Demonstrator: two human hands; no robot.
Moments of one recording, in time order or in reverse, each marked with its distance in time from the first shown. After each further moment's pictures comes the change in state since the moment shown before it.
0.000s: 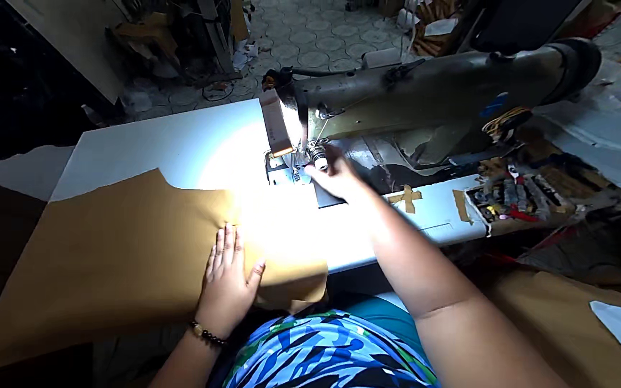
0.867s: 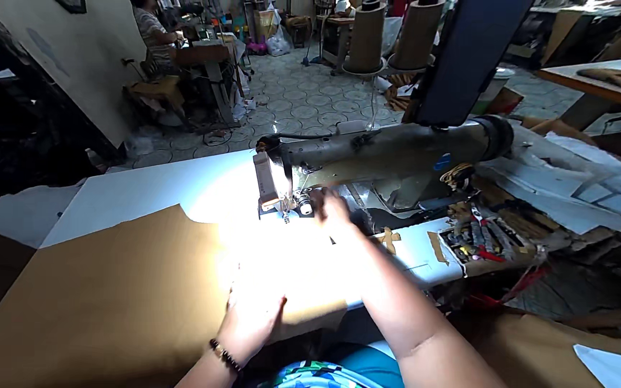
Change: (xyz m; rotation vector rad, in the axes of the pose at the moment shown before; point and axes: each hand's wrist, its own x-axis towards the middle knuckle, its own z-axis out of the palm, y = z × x) left_hand 0.029 0.047 0.001 -0.087 -0.262 -0.023; right_hand 0.014 0.004 -0.008 -0.273 -0.085 0.341
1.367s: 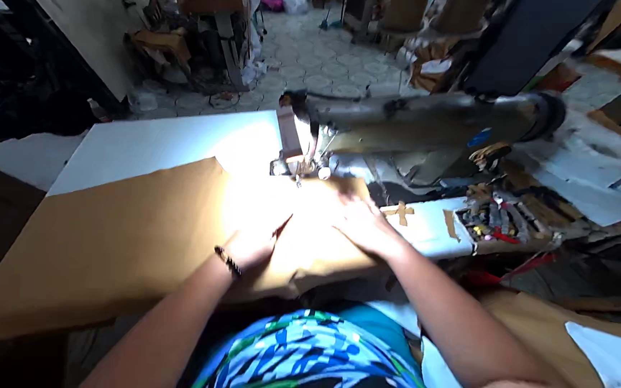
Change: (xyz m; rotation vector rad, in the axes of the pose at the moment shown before) left_hand 0.044 -0.002 -0.052 0.010 -0.207 0.248; right_hand -0.096 0.034 -0.016 -0.256 -0.307 -0.210
